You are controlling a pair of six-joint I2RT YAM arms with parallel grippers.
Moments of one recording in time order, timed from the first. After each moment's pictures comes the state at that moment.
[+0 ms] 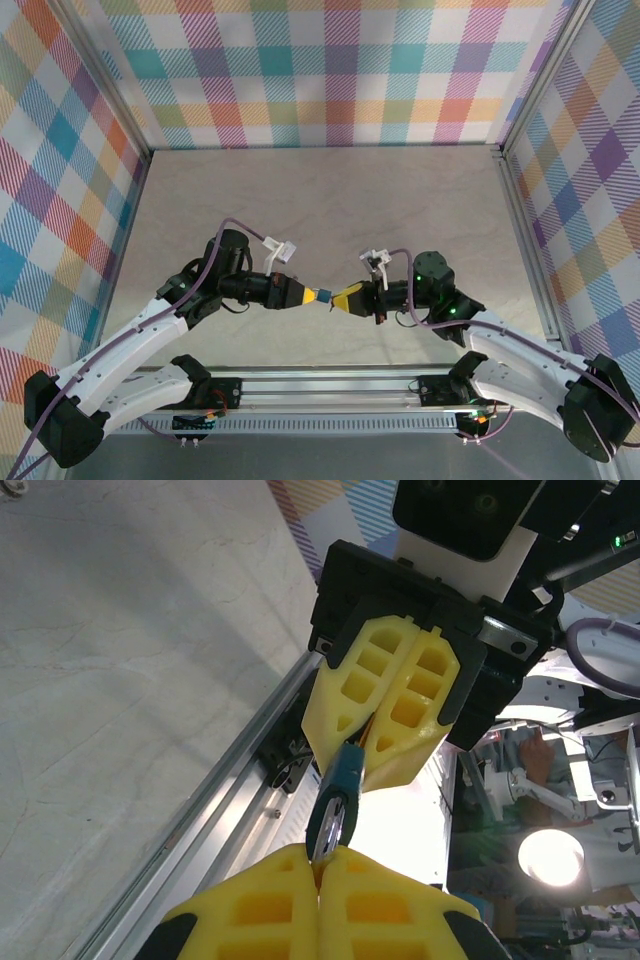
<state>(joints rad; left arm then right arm) -0.65 0.93 0.77 -0.39 0.83 -0.64 0.73 0.91 0.44 0.31 -0.85 0.62</state>
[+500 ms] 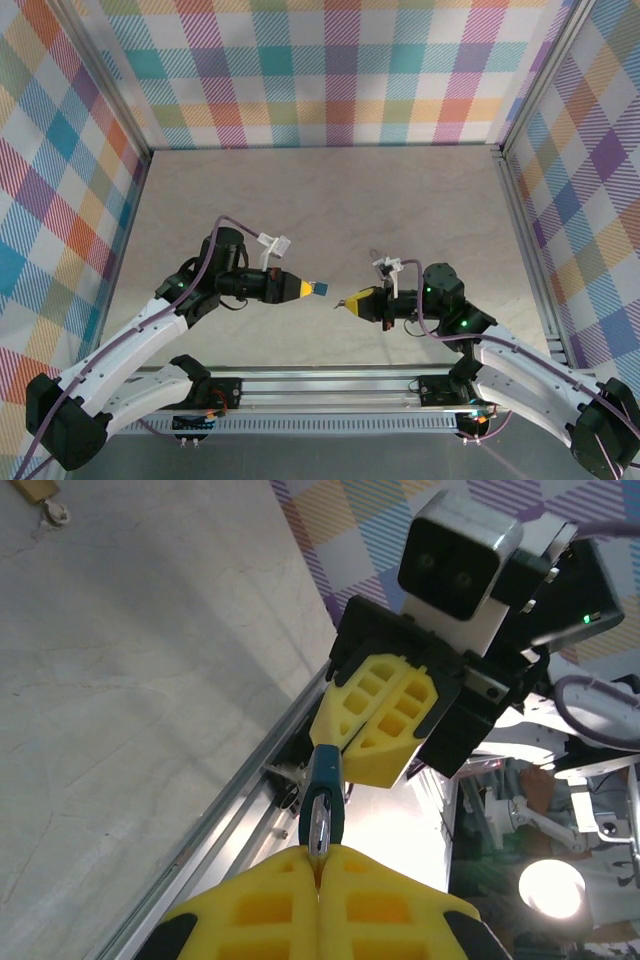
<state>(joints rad) -0.59 0.93 0.75 -0.35 0.83 -0.67 0.71 0.77 0.35 0.21 -0.75 0.59</state>
